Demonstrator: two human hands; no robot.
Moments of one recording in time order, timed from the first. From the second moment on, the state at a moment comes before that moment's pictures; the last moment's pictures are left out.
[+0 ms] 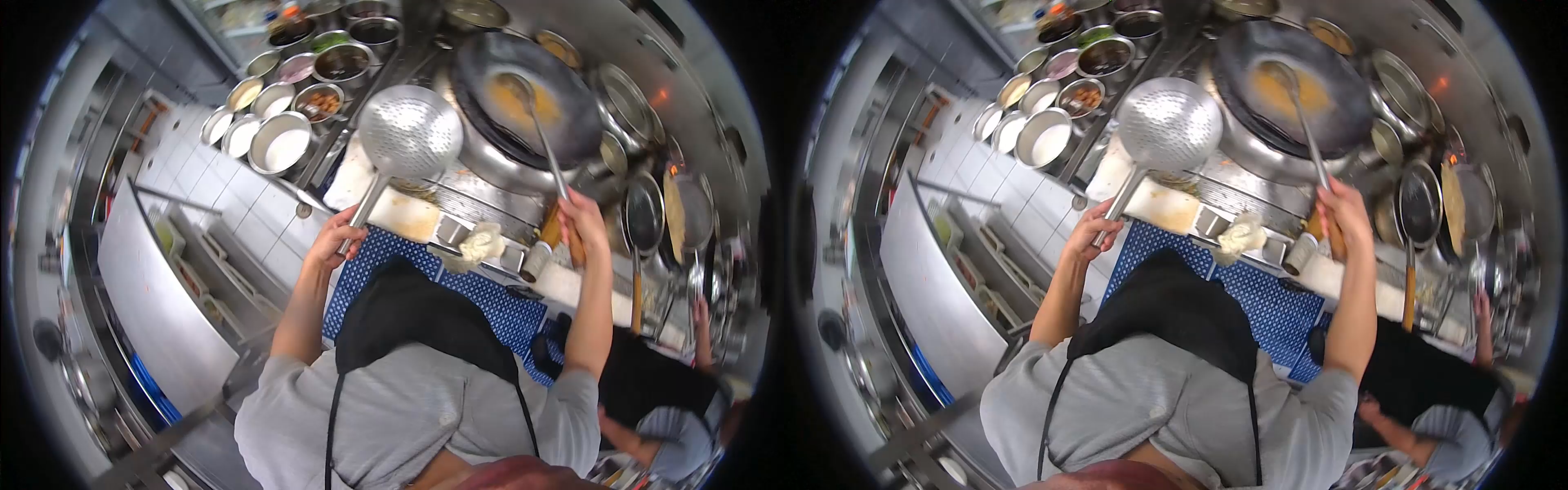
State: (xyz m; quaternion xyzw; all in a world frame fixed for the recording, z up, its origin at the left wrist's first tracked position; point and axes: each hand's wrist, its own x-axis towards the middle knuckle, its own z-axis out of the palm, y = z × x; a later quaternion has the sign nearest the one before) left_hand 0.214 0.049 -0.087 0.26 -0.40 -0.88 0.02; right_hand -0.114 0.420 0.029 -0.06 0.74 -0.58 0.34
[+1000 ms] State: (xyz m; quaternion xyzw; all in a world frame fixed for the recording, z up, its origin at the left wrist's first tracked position) left_hand -0.068 0.164 -0.009 -0.14 -0.91 -0.18 0.35; right_hand -0.050 0.380 -0.067 0.00 0.82 -0.57 0.03
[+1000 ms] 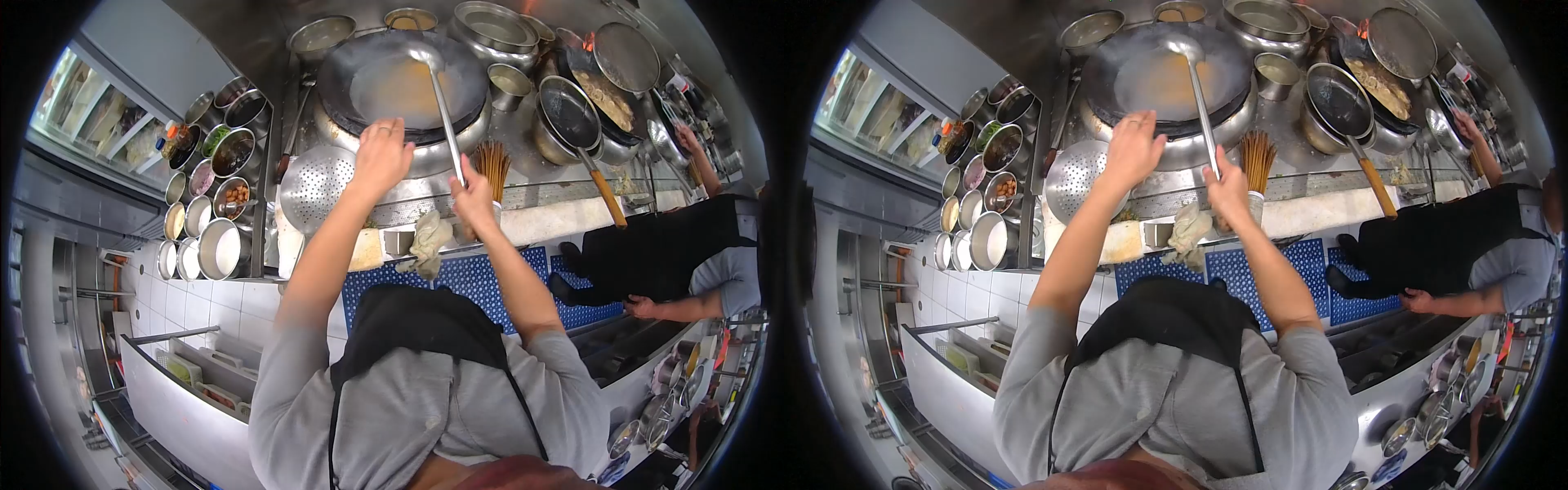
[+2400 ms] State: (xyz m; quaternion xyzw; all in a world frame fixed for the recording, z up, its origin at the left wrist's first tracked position) left_hand 0.163 0.085 -0.069 0.22 -0.96 -0.08 0.15; right_hand -0.129 0.386 0.010 0.03 0.74 -0.65 0.18
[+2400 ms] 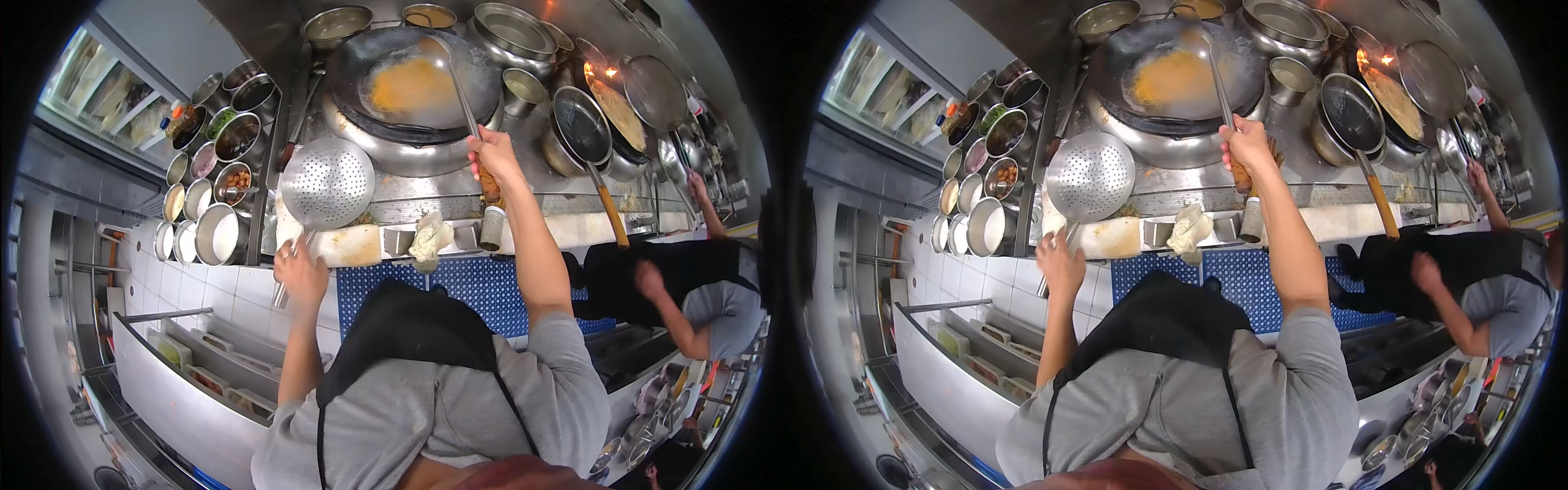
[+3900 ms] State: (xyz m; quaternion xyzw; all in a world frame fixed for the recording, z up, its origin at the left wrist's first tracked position) left_hand 0.292 0.015 -0.346 0.33 -0.85 -0.36 -0.17; right_hand -0.092 0.414 0.038 0.03 0.66 -0.66 0.34
